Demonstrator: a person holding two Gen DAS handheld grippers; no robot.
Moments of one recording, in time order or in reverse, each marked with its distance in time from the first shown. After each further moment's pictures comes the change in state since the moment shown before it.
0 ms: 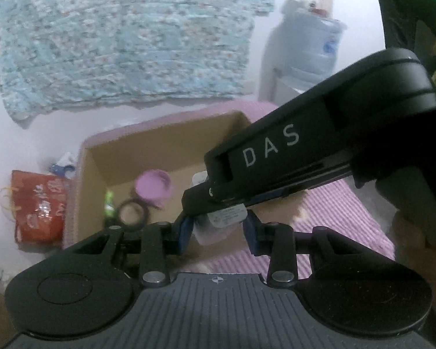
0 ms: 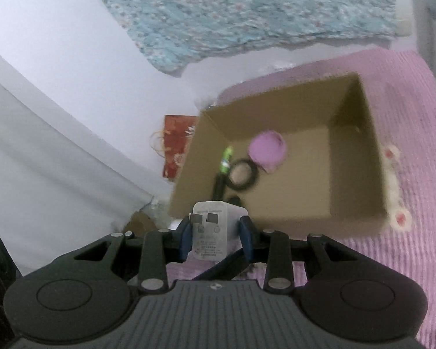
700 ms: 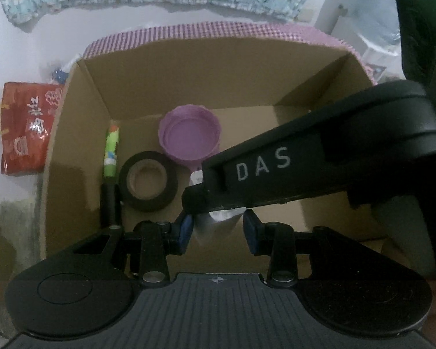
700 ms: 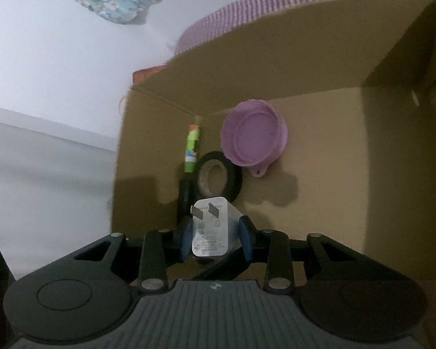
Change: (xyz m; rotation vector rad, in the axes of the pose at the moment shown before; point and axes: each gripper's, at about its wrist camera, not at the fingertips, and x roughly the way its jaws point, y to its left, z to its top) left arm 0.140 0.064 0.020 -0.201 0.397 0.035; right arm 0.166 -0.081 0.054 0.189 0.309 0.023
